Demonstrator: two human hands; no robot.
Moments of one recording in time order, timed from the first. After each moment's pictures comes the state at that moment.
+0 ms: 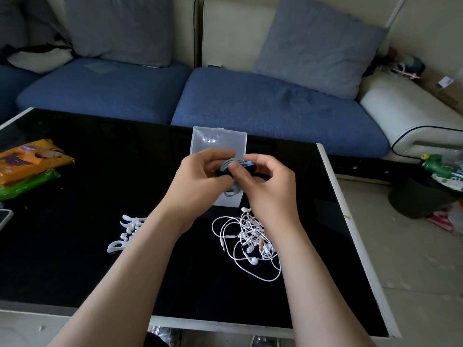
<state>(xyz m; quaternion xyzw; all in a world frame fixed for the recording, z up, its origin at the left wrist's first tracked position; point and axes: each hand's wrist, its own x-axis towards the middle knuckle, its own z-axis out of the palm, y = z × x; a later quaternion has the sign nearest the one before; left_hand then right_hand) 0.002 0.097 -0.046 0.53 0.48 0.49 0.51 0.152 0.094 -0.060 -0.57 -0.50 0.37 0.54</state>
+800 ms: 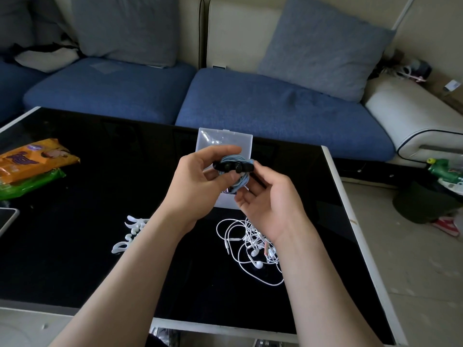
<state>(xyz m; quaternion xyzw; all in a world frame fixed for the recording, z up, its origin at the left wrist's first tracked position) -0.007 0.097 -0.047 0.55 0.45 0.53 0.47 0.145 0.097 -0.048 -0.40 -0.15 0.73 0.53</state>
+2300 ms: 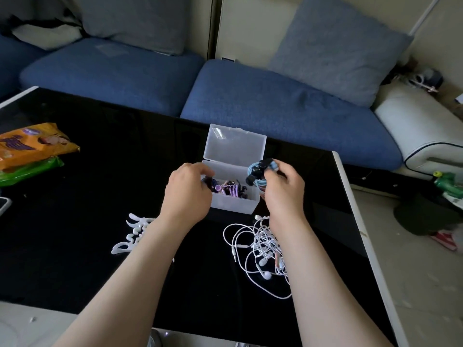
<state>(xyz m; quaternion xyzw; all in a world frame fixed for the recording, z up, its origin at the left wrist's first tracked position) -0.043 0.131 -0.096 0.60 0.70 0.32 0.23 0.132 0.154 -0.092 -0.63 -0.36 0.40 0.56</state>
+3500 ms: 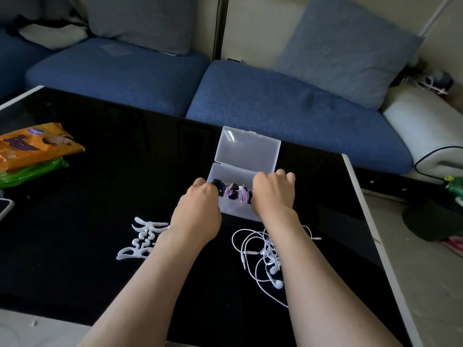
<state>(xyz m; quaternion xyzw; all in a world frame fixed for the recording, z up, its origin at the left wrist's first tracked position) -0.043 0.127 -0.118 0.66 0.71 0.15 0.18 0.108 0.185 -0.107 -0.70 -0.71 -0.05 -0.06</state>
